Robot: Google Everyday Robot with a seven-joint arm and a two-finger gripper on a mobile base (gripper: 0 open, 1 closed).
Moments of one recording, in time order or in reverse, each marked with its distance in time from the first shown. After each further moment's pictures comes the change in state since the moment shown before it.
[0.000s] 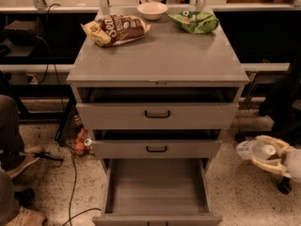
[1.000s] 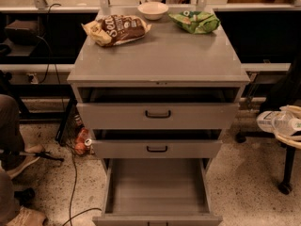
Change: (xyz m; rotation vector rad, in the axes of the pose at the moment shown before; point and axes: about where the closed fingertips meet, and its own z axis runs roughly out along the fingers) arm -0.129 -0.052 -0.049 0.036 0.043 -0.241
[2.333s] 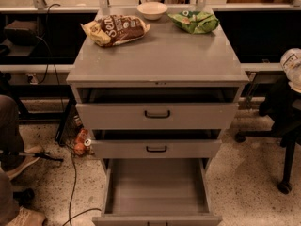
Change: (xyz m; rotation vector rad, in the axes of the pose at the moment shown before) arm -0.075 -0.120 -0.004 0.045 0.168 -0.584
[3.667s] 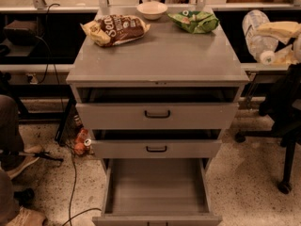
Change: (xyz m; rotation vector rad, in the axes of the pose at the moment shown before) arm -0.041 -0.059 0.087 -0.054 -0.130 -0.484
